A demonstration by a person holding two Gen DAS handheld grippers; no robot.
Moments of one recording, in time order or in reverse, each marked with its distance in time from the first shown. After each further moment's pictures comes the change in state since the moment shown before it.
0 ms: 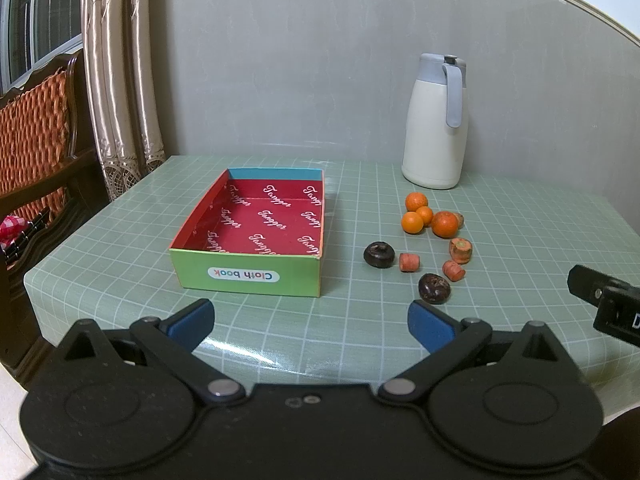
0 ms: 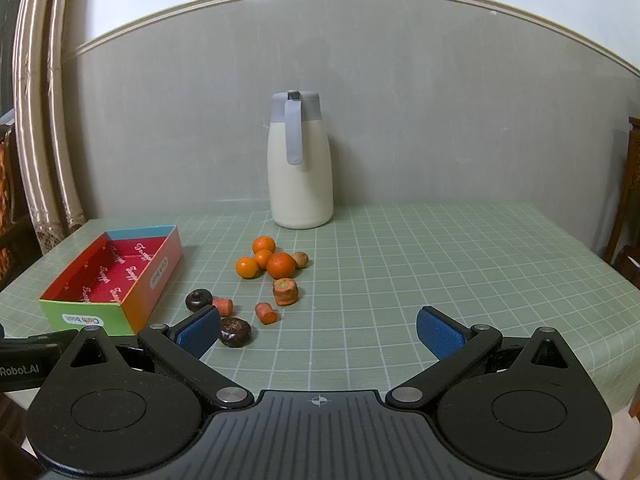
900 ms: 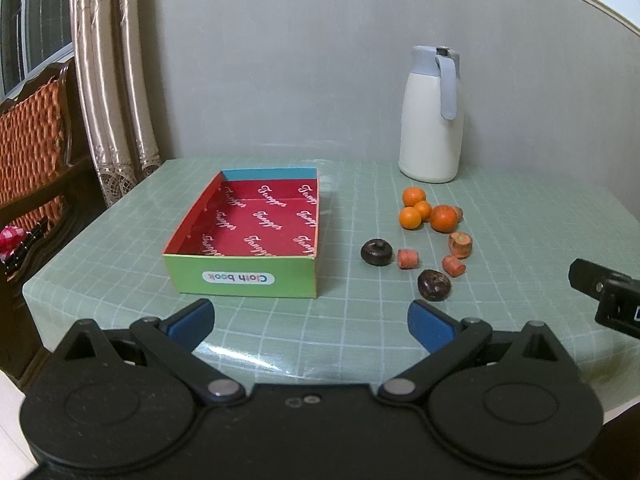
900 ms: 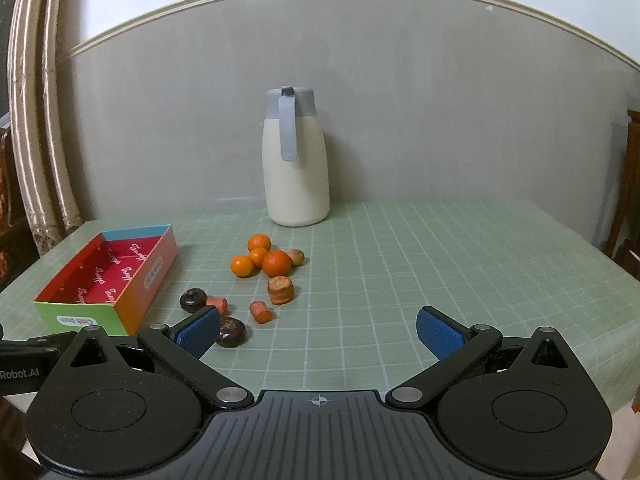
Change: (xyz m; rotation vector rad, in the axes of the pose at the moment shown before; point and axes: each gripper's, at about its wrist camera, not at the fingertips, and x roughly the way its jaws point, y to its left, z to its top) left arm 0.006 -0.009 0.002 0.037 0.007 0.006; right arm 0.008 -0.007 -0.003 0.017 0.001 -0.004
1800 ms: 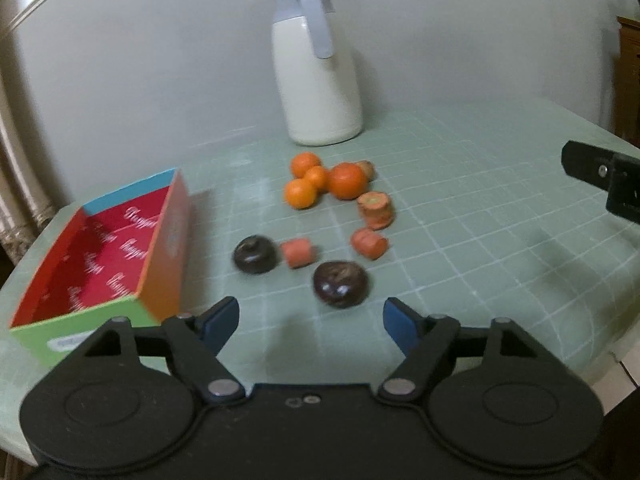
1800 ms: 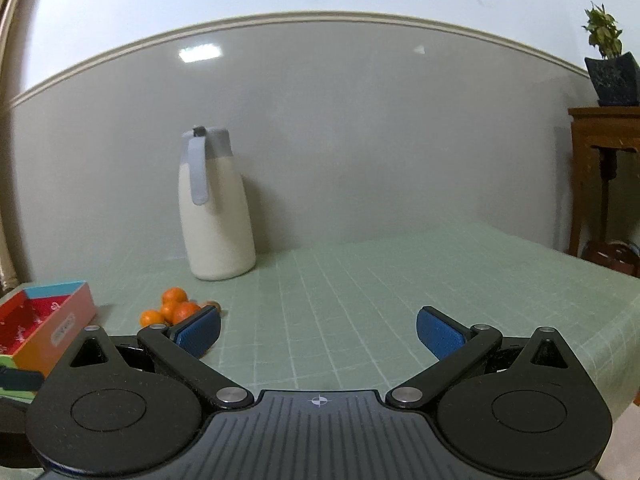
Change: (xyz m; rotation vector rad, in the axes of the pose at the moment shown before) left arm 0.104 -0.096 -0.011 0.288 0.000 -0.158; right arm 0.059 -0.060 -0.032 0.101 -0.212 -0.147
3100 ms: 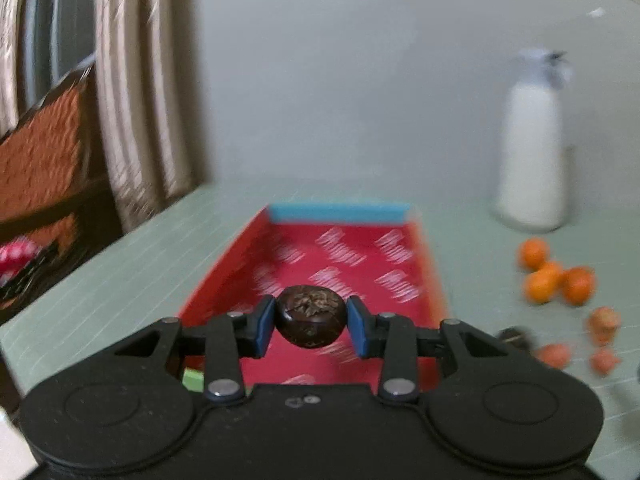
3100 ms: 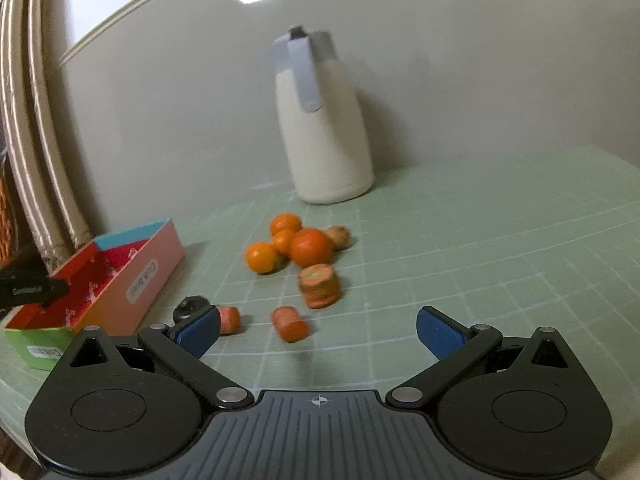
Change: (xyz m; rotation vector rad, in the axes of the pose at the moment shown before) left arm 0.026 0.167 0.000 -0.349 -0.062 0.337; right arm 0.074 0.081 -0.019 0.007 0.241 0.278
